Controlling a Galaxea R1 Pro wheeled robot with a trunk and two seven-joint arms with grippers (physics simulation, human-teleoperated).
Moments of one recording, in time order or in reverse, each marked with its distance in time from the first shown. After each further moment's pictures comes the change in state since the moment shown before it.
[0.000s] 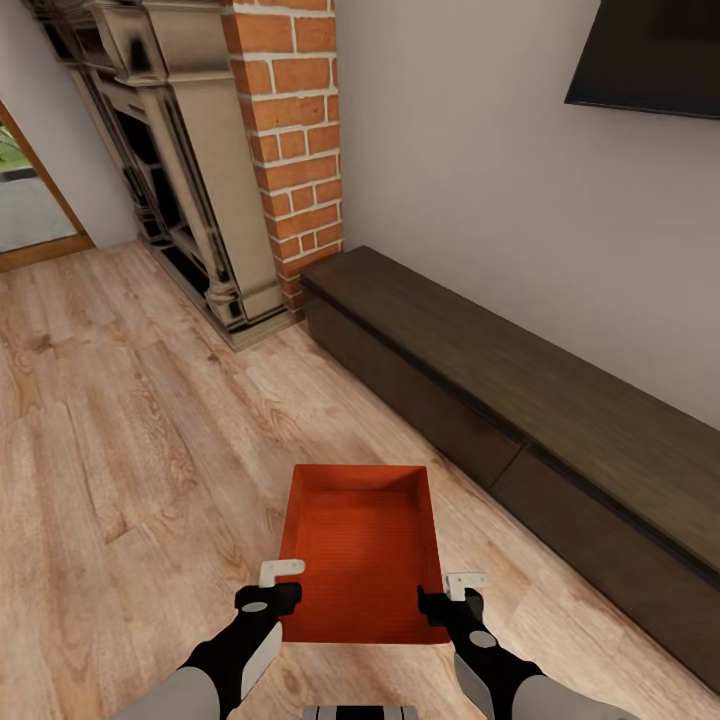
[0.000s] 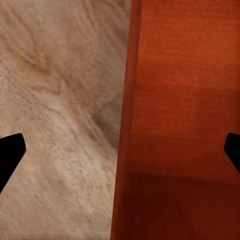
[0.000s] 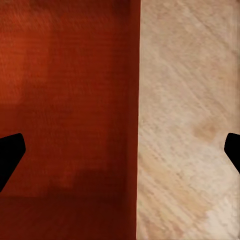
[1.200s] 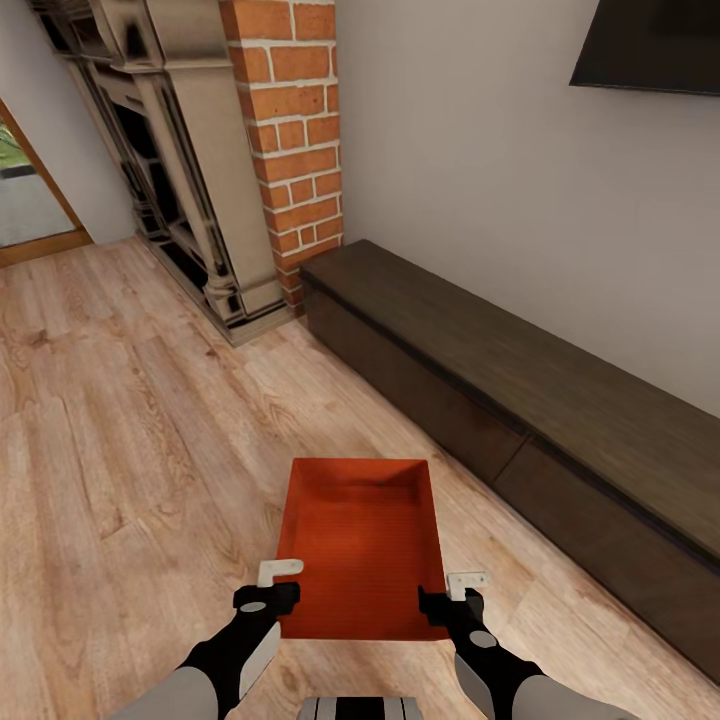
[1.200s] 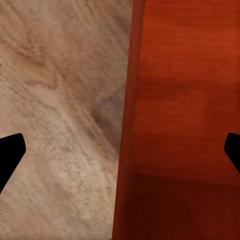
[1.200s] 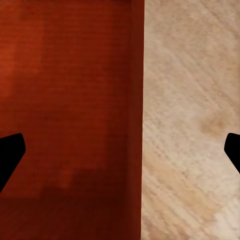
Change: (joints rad) left arm 0.000 0.005 0.000 0.000 0.000 0.000 0.000; right arm 0.000 -0.001 0.000 0.000 0.000 0.000 0.001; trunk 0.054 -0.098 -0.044
